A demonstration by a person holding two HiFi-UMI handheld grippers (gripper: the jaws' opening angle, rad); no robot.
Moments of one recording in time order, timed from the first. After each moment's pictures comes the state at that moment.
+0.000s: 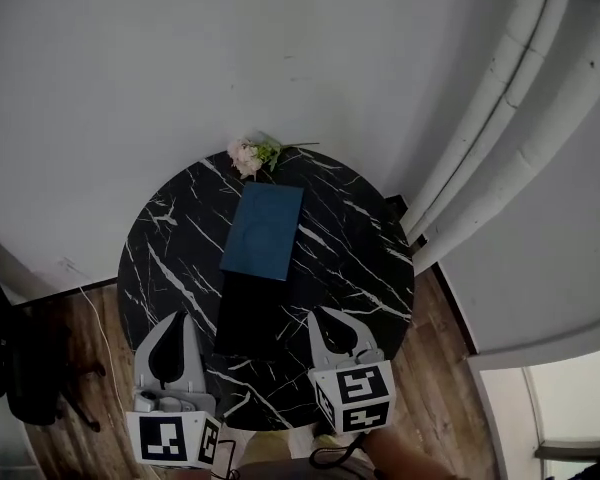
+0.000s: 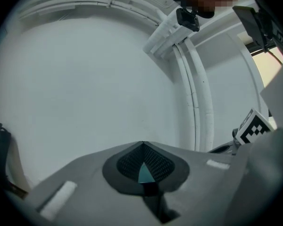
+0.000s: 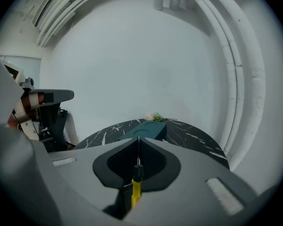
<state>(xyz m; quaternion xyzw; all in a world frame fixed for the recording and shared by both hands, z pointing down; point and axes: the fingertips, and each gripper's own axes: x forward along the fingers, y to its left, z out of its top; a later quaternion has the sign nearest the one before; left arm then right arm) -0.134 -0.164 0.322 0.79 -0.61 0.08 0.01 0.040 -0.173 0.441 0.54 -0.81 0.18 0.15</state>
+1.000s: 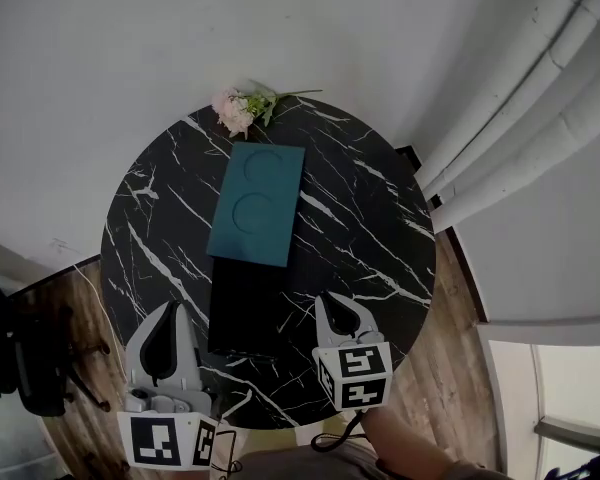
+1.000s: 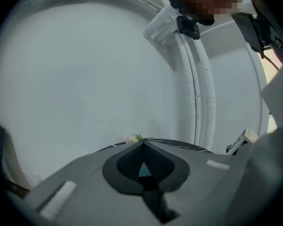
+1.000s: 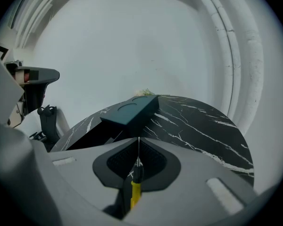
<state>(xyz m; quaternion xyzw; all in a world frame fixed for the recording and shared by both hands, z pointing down) -0.128 -0.212 0.376 0.80 -0.59 0.13 0.05 0.051 -0.204 0.558 0.55 -0.76 0.28 0.19</state>
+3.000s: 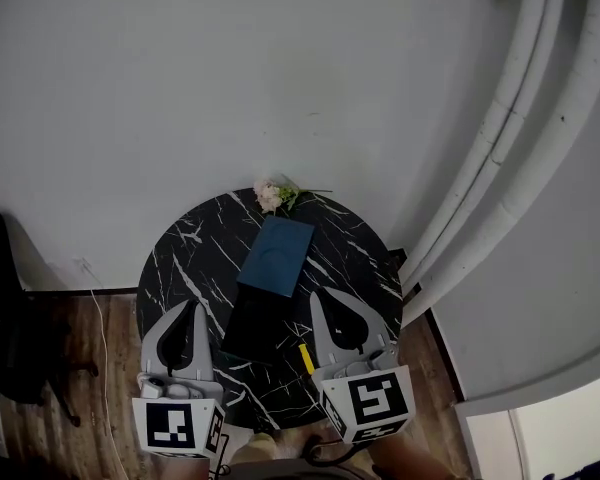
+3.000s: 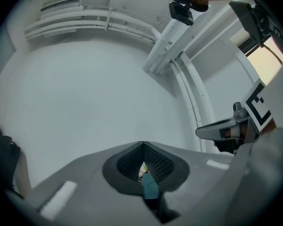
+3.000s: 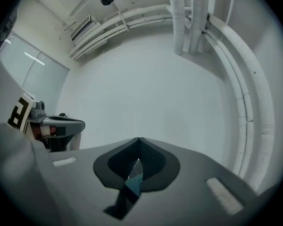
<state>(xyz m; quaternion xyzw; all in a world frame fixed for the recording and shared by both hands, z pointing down) -0.127 -0.112 0.244 0.77 -0.64 0.02 -0.06 0.031 -0.143 0.265 0.50 -0.86 -0.01 0.03</state>
